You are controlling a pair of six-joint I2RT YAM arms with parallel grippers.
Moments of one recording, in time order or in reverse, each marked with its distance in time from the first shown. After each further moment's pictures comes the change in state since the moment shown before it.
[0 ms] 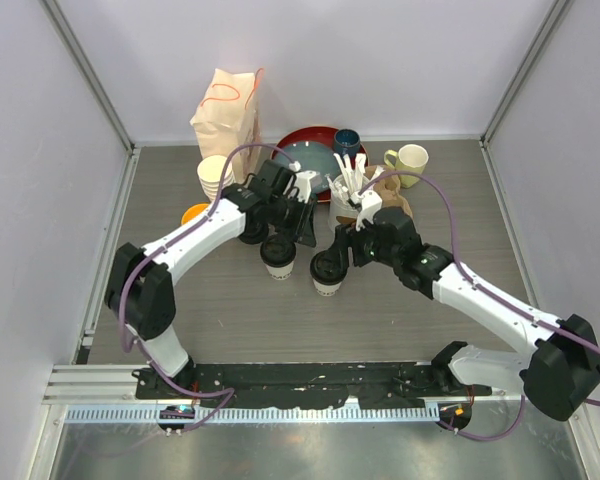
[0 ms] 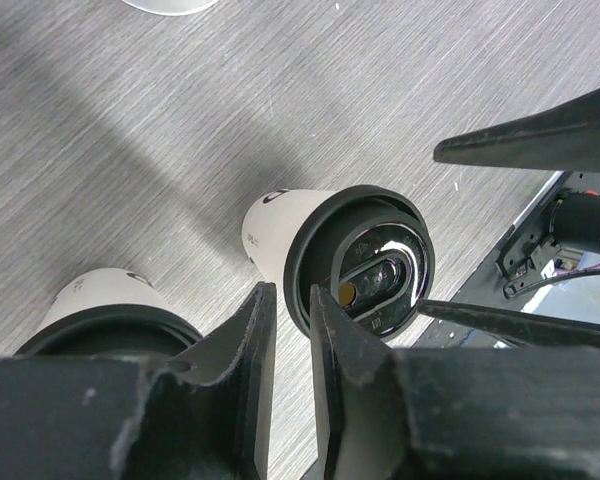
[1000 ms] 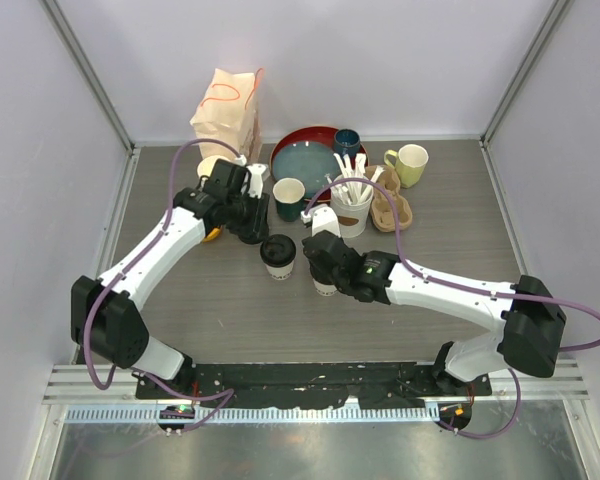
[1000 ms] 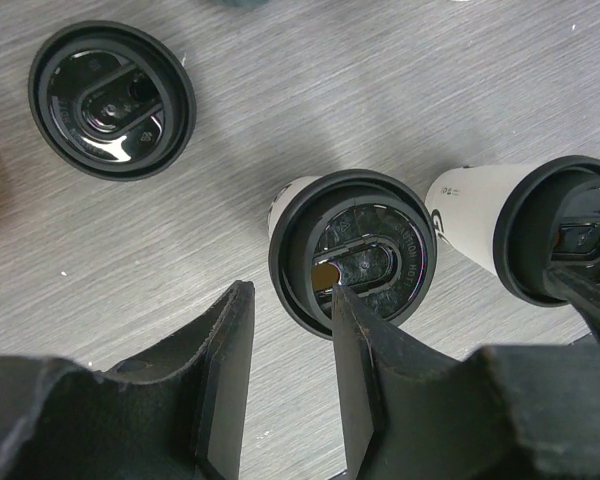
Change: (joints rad) left arm 0.168 -0.227 -0.111 -0.133 -0.280 0.079; right arm 0.393 0.249 0.236 -0.209 0.636 0.138
